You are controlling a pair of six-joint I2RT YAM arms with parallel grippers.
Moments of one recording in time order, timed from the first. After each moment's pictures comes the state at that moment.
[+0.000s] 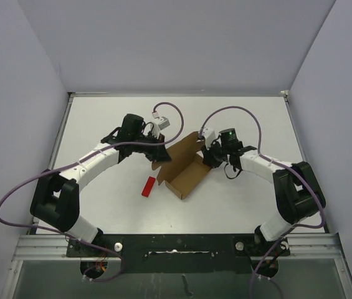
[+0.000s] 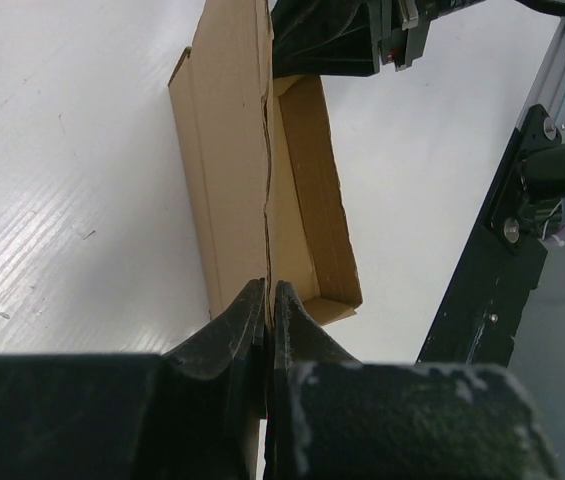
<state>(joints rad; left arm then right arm) -0.48 1.54 1.08 -0.28 0.70 -0.09 0.37 1.60 0.86 -0.11 -0.39 -0.33</state>
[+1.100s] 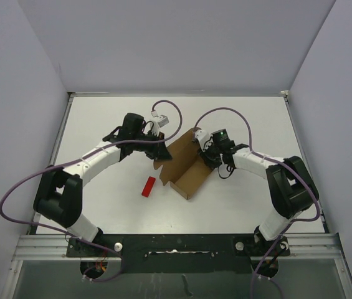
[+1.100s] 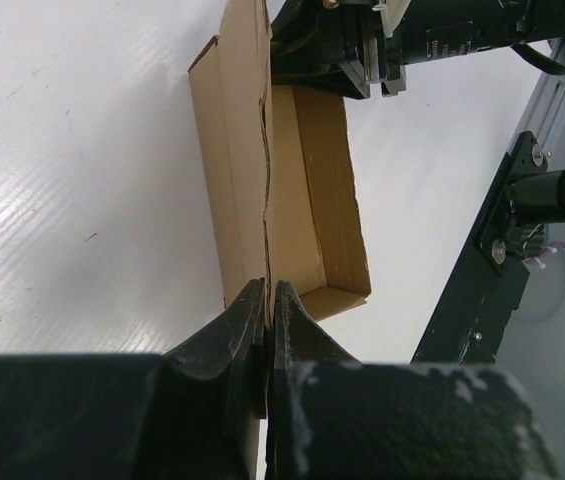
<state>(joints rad) -0.47 1.59 1.09 -0.24 0.70 -0.18 0.44 1.67 0.93 -0.19 -0.16 -0.38</state>
